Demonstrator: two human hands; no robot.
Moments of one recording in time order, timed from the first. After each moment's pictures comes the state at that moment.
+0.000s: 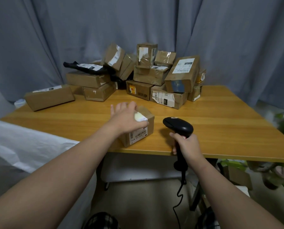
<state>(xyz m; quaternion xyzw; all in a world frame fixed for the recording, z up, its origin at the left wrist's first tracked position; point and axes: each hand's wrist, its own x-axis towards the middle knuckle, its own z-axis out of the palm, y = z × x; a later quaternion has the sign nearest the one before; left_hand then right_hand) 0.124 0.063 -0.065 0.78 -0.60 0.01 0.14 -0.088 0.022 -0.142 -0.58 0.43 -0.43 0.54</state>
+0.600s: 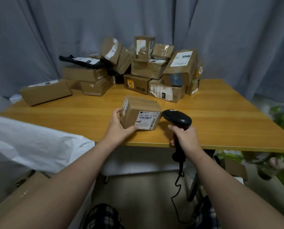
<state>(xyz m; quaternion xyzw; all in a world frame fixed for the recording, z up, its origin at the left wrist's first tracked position) 0.135 0.091 -0.134 0.69 -0.47 -0.23 0.50 -0.088 0.025 -0.141 -0.57 0.44 -0.44 0.53</state>
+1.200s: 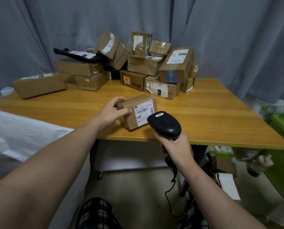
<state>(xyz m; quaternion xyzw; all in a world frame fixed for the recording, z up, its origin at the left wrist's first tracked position) 0.149 0.078 -0.096 0.67 -0.53 -0.27 0.44 -0.093 0.080 -0.140 -0.62 0.40 -0.45 0.50</state>
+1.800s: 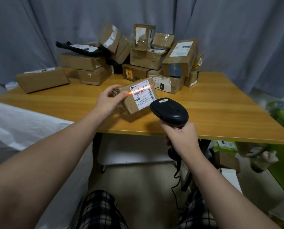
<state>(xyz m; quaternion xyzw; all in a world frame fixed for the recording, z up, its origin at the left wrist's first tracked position) 0.153 0.081 -0.096 0.63 -0.45 -0.24 0.59 -0.097 0.090 -0.116 -0.66 0.41 -0.46 0.43</state>
